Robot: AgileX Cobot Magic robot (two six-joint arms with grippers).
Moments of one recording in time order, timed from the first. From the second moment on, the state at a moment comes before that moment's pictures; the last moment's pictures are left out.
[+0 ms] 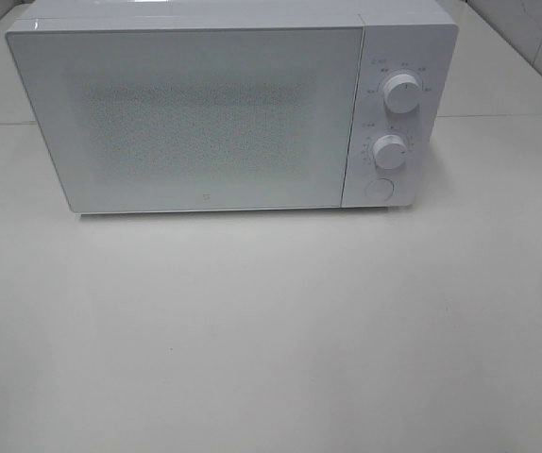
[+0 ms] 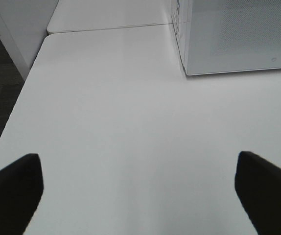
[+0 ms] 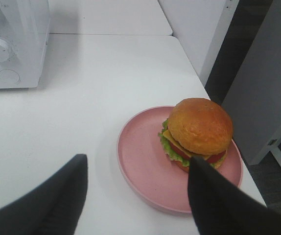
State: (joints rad) left arm -0.01 0.00 -0.50 0.00 1.04 0.08; right arm -0.03 0.00 -0.50 -0.24 0.97 0.16
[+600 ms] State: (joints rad) left arm -0.01 0.00 -0.50 0.00 1.04 0.08; right arm -0.03 0.00 -0.50 -0.24 0.96 0.16
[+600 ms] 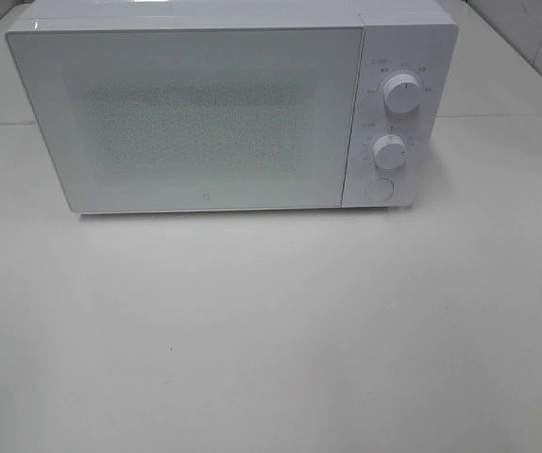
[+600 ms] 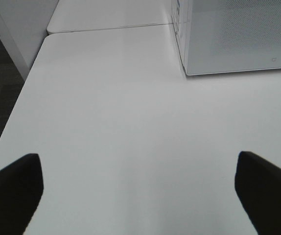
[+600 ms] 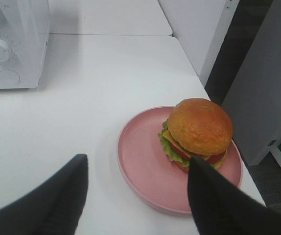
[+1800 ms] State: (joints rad) left arm -0.01 0.00 -0.50 0.00 1.04 0.08; right arm -0.03 0.78 -0.21 -0.25 -0.48 0.22
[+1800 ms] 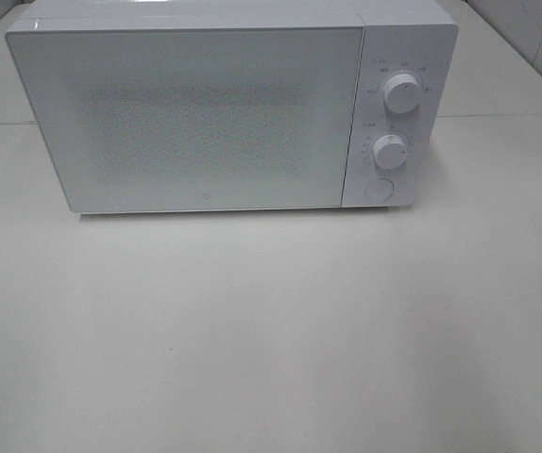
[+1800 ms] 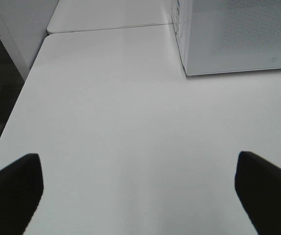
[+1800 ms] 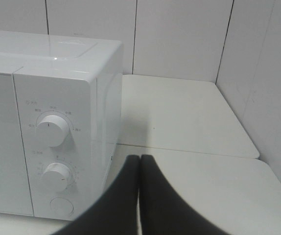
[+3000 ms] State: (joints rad) left arm -0.01 0.00 -0.50 0.00 1.04 0.08; right arm -0.03 1.68 -0.18 -0.21 -1.20 0.48
